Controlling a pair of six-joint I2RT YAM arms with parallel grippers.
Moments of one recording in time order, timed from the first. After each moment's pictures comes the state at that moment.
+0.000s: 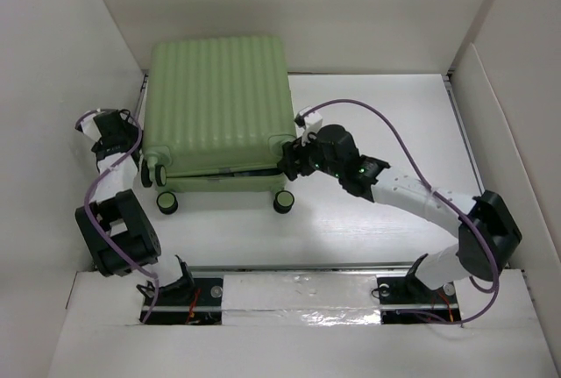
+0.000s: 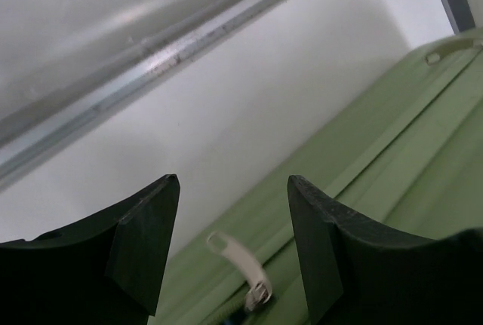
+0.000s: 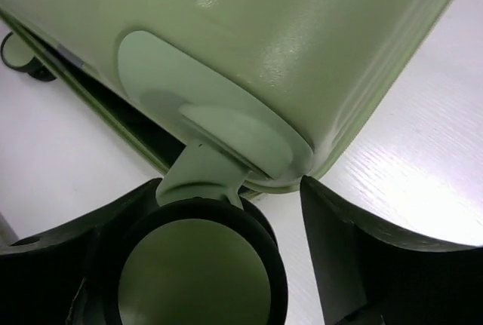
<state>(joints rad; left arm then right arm) 0.38 1.51 1.01 -0.17 -0.17 -0.64 0.80 1.47 1.05 0.03 -0.05 0.19</state>
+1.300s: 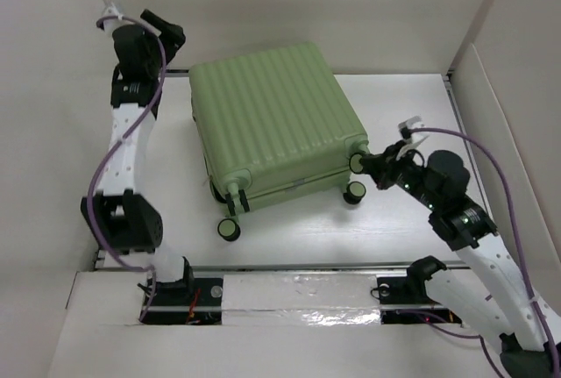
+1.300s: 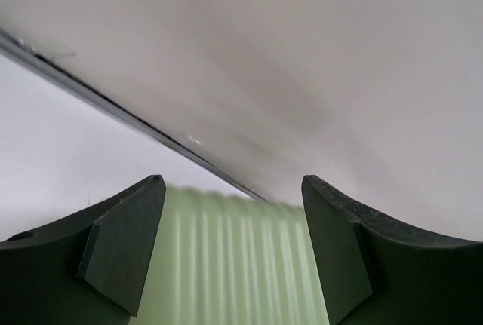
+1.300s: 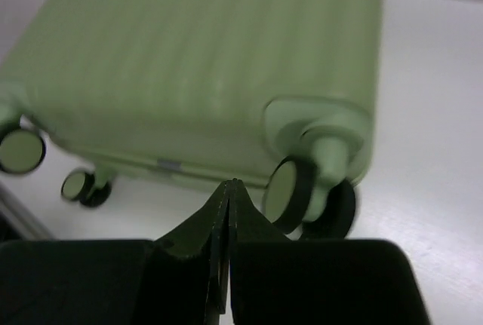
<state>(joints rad) 0.04 1.52 1.56 -0.16 -0.04 -0.78 0.41 0.68 0.82 -0.27 -0.20 0.21</state>
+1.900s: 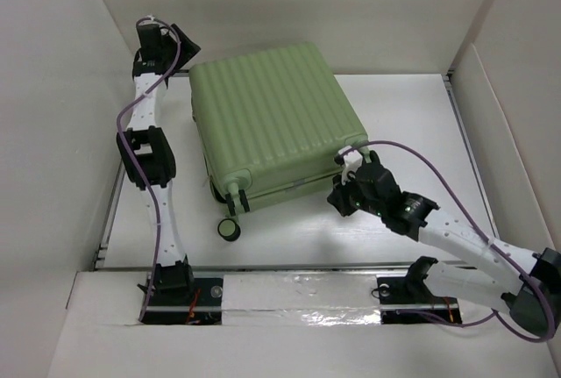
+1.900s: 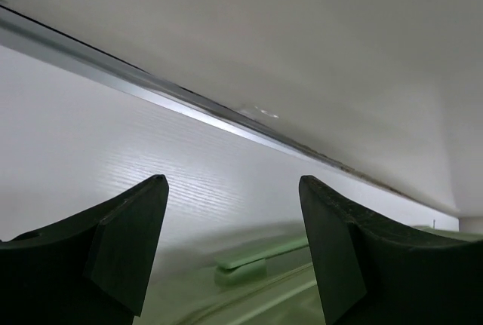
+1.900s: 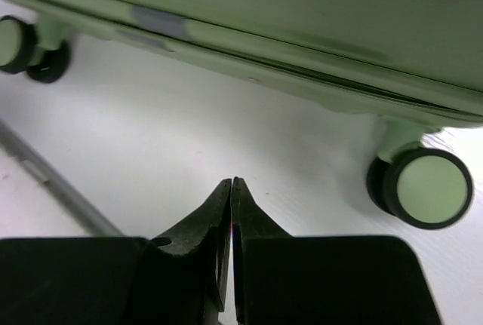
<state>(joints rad) 0.11 2.35 2.31 -0.38 0.21 -0.63 0.79 0.98 0.67 -0.26 -0.02 0.25</state>
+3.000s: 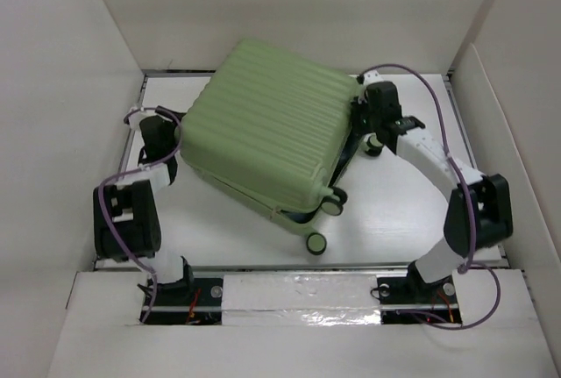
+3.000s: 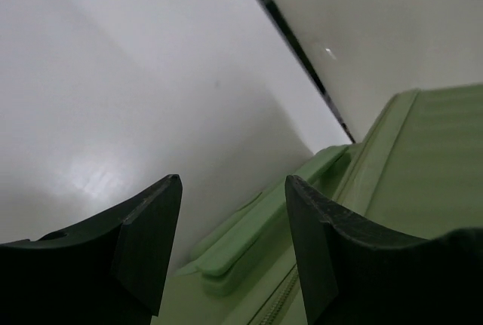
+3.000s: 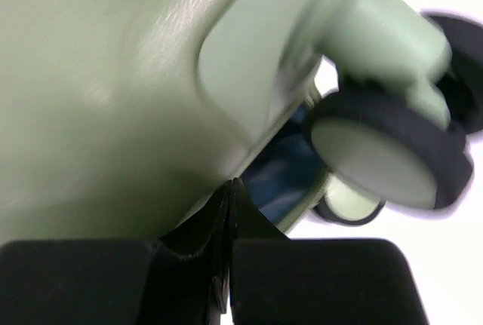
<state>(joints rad) 0.12 1.62 0.82 0.48 0.05 -0.90 0.34 1.54 1.18 -0.23 0.04 0.12</state>
